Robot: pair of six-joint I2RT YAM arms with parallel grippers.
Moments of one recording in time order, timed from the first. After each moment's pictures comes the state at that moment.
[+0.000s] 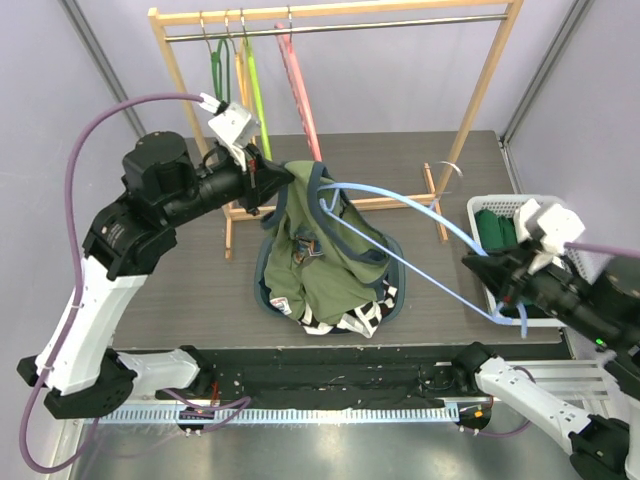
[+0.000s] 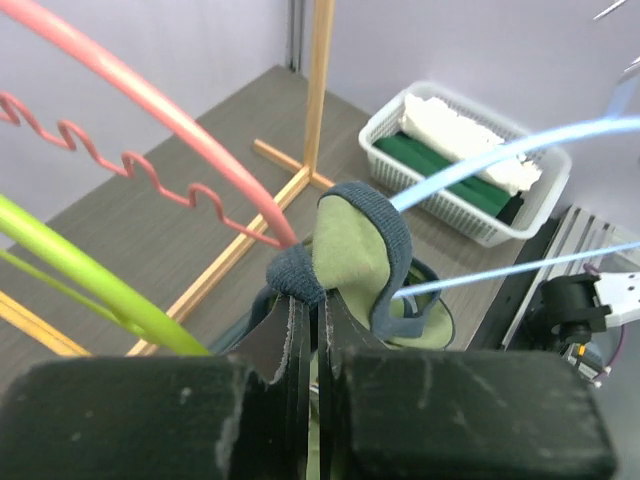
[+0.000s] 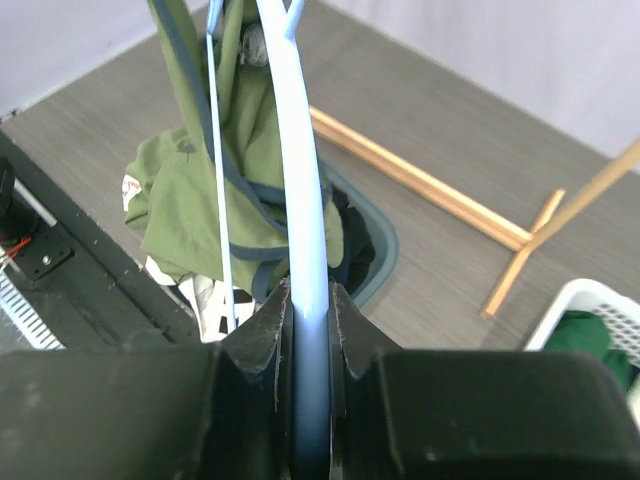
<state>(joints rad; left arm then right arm) -0.68 1.20 1.85 -0.75 0.25 -0.04 0.58 0.69 1.58 -1.11 -0.11 -0.06</state>
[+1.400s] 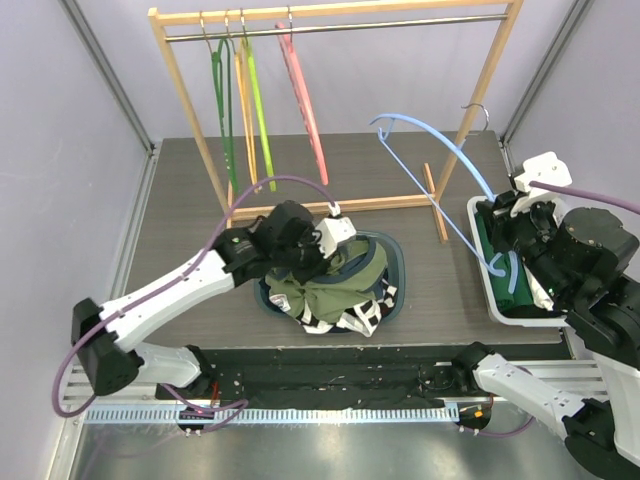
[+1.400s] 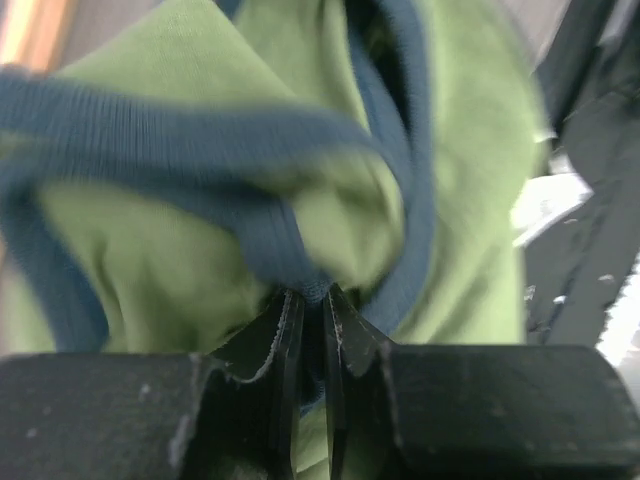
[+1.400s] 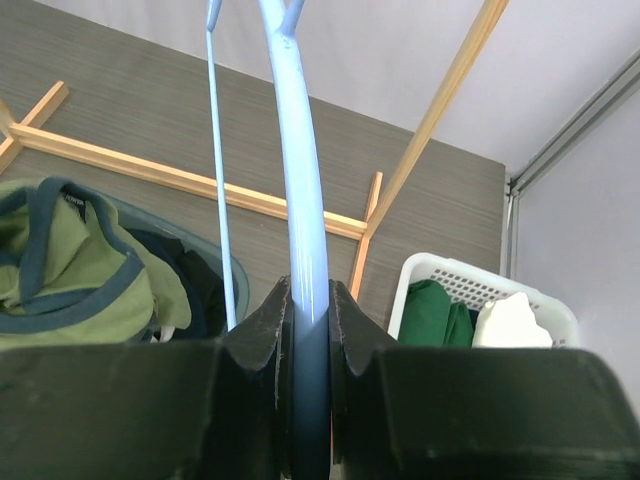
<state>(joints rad) -0.90 1.28 1.24 -0.67 0.19 0.19 0.57 0.82 1.60 -0.98 0.33 -0.12</state>
